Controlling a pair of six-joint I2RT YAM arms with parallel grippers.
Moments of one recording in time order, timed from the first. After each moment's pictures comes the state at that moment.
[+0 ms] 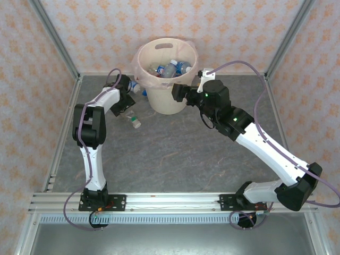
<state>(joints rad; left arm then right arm) -0.06 2.14 1.65 -0.78 -0.16 -0.83 0.73 1.28 1.35 -0.34 0.25 0.47</state>
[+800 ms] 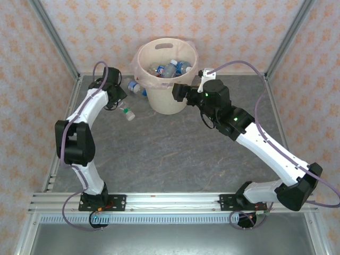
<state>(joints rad) -0.04 1.78 1.54 -0.76 -0.16 -0.80 0.73 1.28 1.37 -0.36 0.26 0.48</state>
